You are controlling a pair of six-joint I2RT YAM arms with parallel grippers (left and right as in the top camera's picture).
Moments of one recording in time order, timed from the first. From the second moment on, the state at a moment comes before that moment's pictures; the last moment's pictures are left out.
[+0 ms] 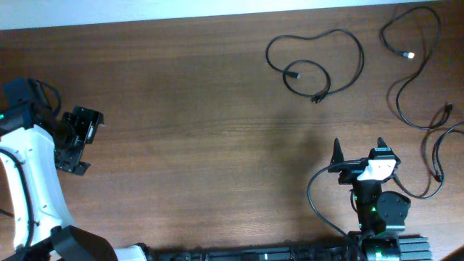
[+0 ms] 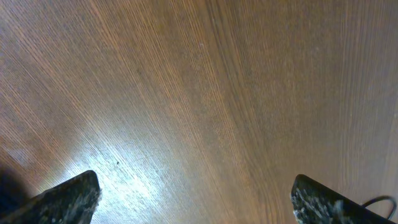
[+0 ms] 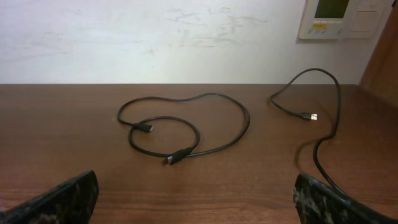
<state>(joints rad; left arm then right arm) 0.42 1.55 1.42 -1.27 0.15 -0.80 -0.09 0.02 0.01 -0.07 -0.03 -0.02</state>
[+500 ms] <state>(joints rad) 0.42 1.54 1.42 -1.27 0.13 -0.80 -0.09 0.02 0.01 -0.07 -0.03 -0.02</state>
